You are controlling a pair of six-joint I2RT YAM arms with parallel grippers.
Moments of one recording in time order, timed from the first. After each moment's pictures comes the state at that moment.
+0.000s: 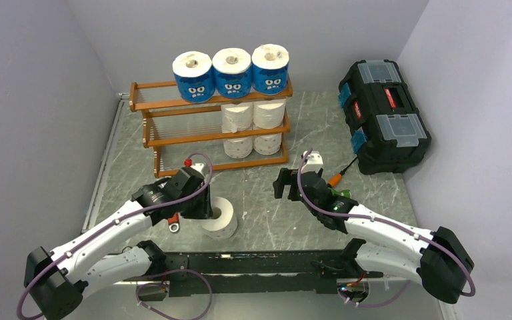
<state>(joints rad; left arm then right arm) -0.74 0.92 0.73 -0.82 -0.03 -0.64 0.82 1.00 0.48 0.00 0.40 0.59</state>
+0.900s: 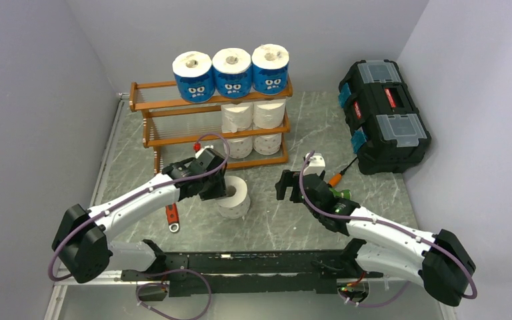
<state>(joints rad) -0.74 1.27 0.92 -0.68 -0.14 -0.88 0.82 0.98 0.45 -0.01 0.42 0.60</state>
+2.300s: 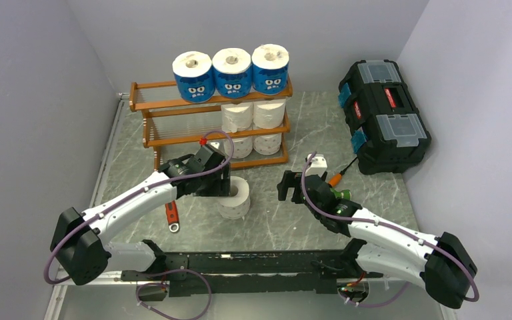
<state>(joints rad) -0.74 1.26 0.98 -0.74 -0.13 -0.68 0.82 0.95 0.44 -0.03 0.43 0.60</state>
